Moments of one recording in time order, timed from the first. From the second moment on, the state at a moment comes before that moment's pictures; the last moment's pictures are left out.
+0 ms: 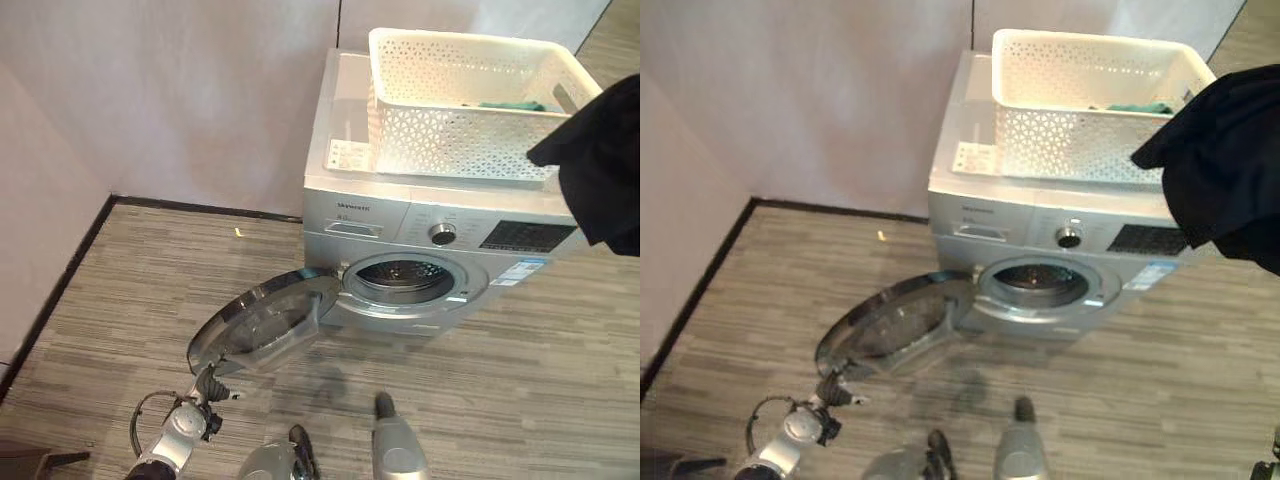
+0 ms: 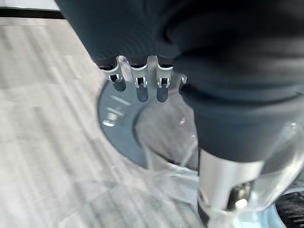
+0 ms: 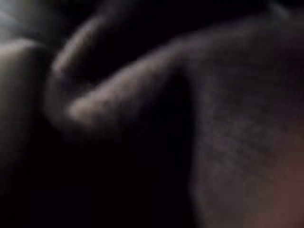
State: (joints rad) left arm -0.02 0.39 -0.25 0.73 0.13 -0.01 0.12; right arm -0.23 -0.86 -0.47 -0.17 -0.01 -0.04 -0.43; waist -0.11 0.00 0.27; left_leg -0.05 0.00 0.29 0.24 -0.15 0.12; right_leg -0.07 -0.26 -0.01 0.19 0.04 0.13
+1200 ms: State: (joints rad) left arm -0.51 0.19 -0.68 0.35 -0.32 0.11 0.06; right arm -0.28 -0.41 0.22 -0.01 0.09 0.04 -0.28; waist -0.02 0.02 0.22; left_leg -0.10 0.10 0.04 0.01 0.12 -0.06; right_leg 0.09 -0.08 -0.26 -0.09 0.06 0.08
